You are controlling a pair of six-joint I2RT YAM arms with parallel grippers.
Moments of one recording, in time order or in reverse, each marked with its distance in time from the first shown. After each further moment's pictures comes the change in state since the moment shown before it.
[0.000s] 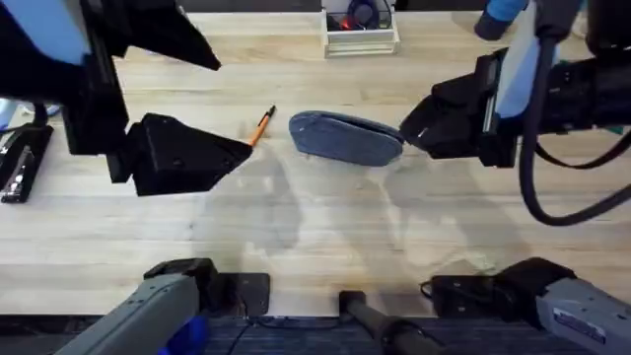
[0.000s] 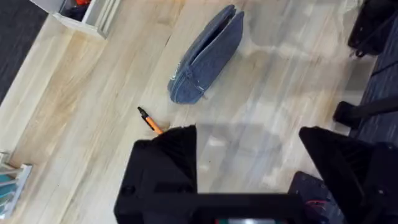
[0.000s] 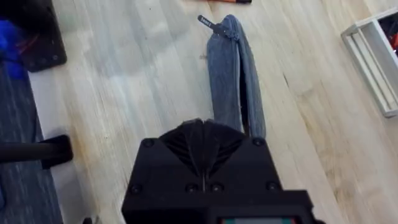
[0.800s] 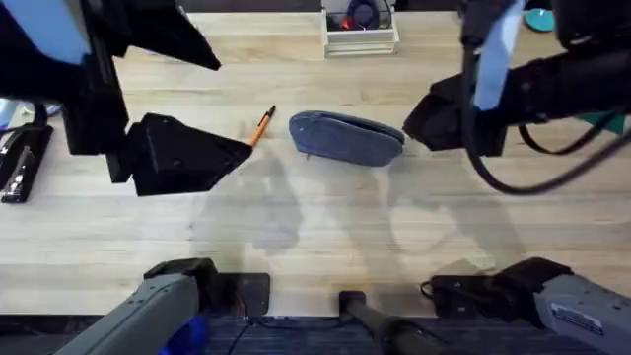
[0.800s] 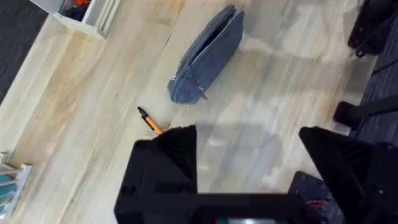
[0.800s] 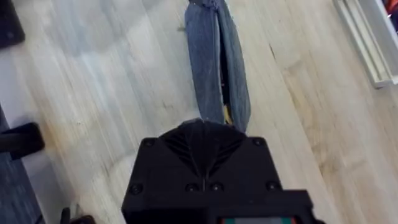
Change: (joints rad) left arm 0.000 0.000 0.000 0.000 0.000 0.000; right arm 0.001 0.087 0.017 -0.002 0.129 -0.019
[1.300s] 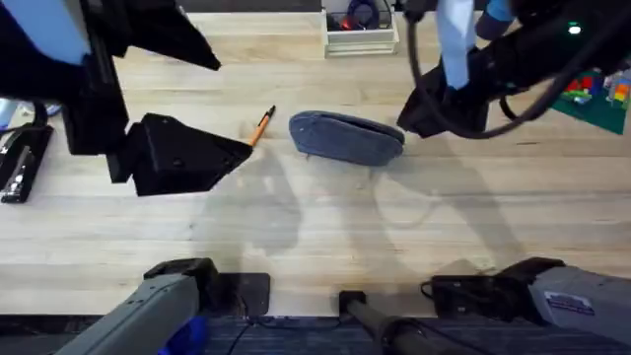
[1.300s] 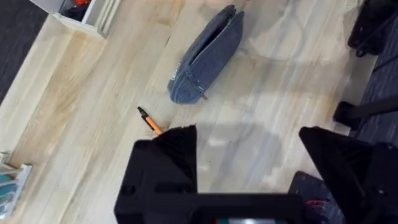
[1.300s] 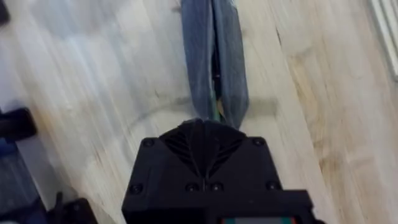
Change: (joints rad) left arm 0.000 0.000 0.000 0.000 0.000 0.000; right arm 0.002 0.221 0.152 -0.097 0.049 -0.052
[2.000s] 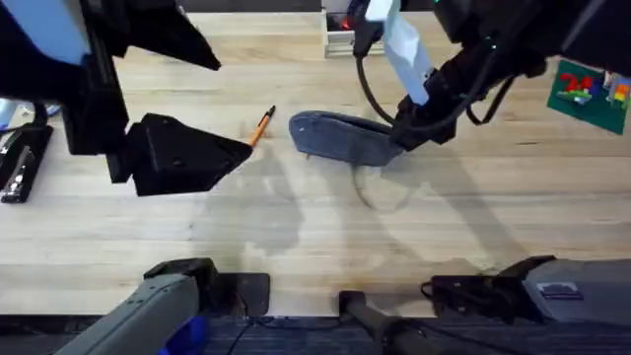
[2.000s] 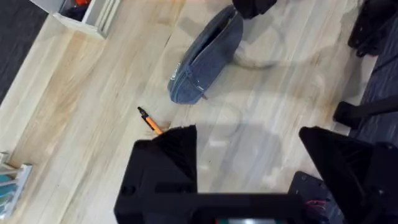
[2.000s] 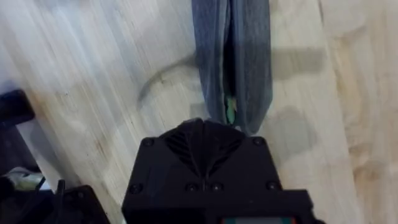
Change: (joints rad) left arm 0.000 0.000 0.000 0.000 0.000 0.000; right arm 0.044 0.182 0.003 -0.021 0.057 -0.001
